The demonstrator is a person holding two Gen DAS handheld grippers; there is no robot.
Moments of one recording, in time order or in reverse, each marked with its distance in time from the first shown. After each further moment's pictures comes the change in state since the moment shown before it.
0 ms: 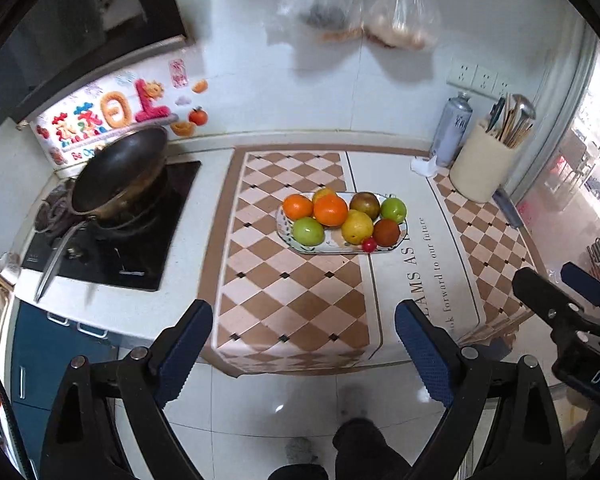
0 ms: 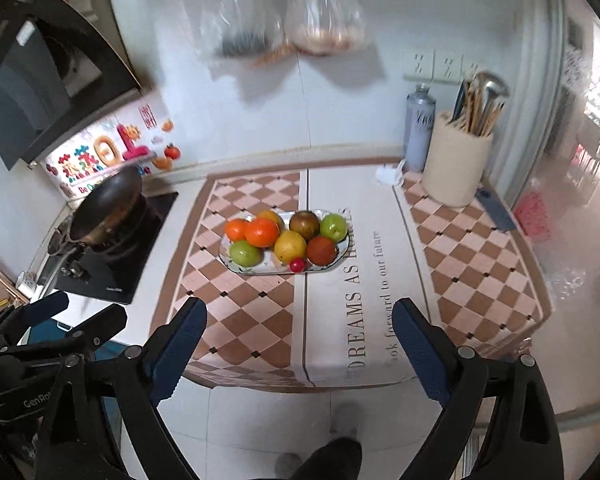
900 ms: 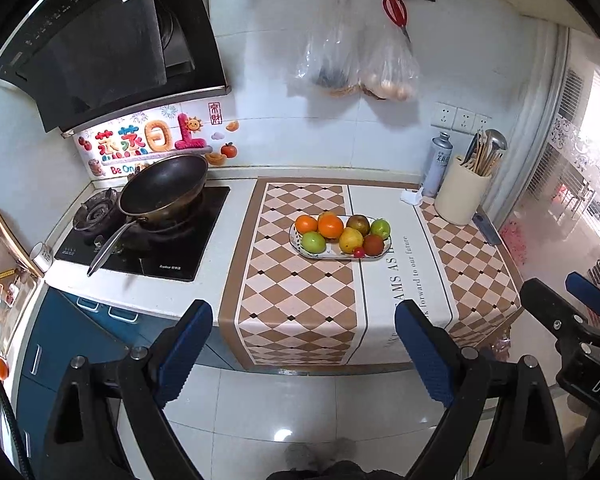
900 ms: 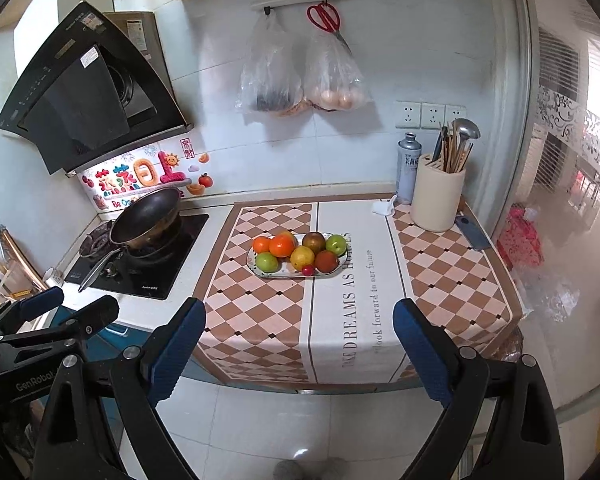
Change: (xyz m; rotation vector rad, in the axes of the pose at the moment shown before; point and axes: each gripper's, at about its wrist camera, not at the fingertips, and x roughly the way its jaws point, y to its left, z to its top) left arm -0.129 -0.016 -0.060 -0.043 -0.135 0.047; right arm -0.164 -0.007 -0.058 -0.031 -0.128 0.046
